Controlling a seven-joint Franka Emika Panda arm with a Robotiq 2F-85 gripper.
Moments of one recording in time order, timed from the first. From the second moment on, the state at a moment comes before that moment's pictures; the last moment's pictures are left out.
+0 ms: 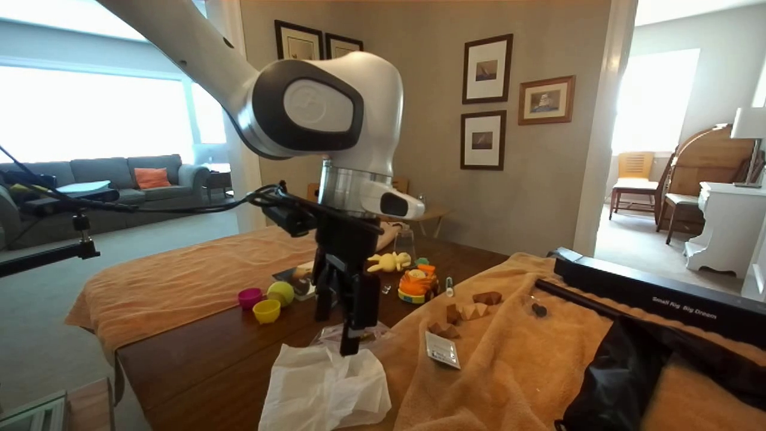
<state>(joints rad) -0.15 -0.10 -0.15 -2.43 -0.15 2.11 0.00</state>
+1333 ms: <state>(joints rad) -0.10 0.04 -0.09 -2.65 -0.31 2.64 0.15</state>
